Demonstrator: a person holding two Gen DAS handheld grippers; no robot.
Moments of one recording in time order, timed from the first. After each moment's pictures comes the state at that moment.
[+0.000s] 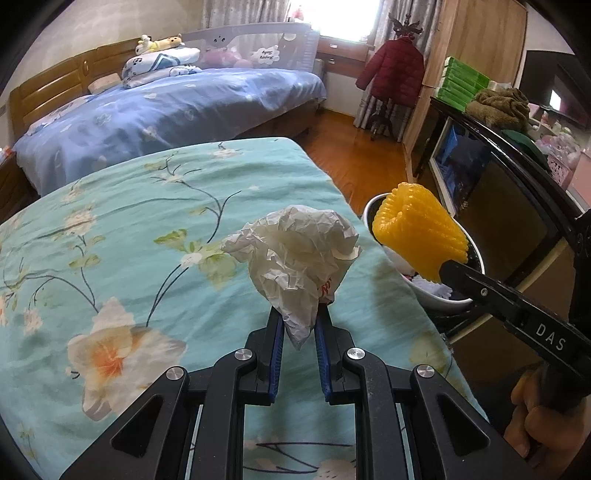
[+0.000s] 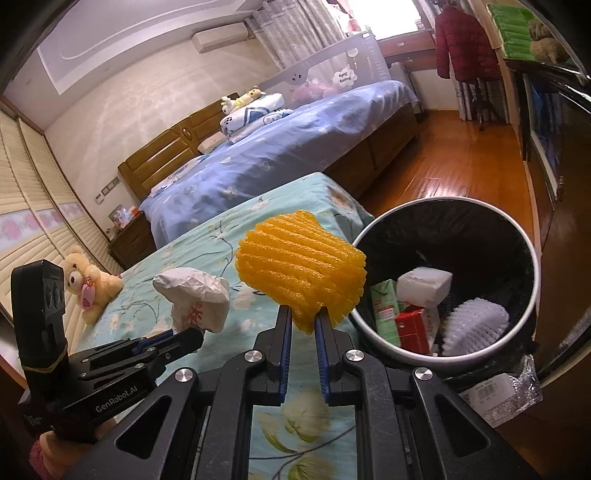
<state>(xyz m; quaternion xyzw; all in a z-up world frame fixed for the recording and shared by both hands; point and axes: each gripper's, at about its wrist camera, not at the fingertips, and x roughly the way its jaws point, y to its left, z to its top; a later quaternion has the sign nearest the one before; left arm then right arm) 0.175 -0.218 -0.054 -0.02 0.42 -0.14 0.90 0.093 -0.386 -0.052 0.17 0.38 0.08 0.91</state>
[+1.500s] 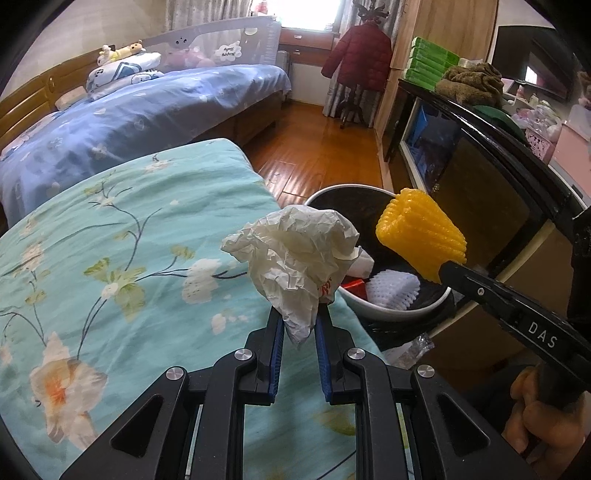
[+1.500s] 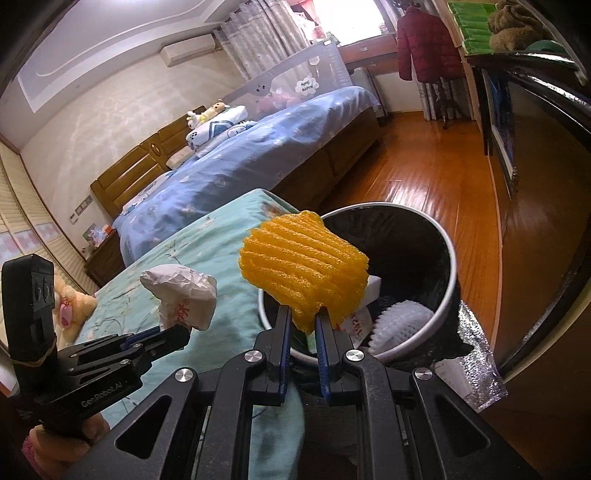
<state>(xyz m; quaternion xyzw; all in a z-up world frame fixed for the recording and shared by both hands) 0.202 -0.276 -0.062 0.01 0.42 -0.18 0.89 0.079 -0.449 -0.056 0.18 0.38 0.02 0.91</state>
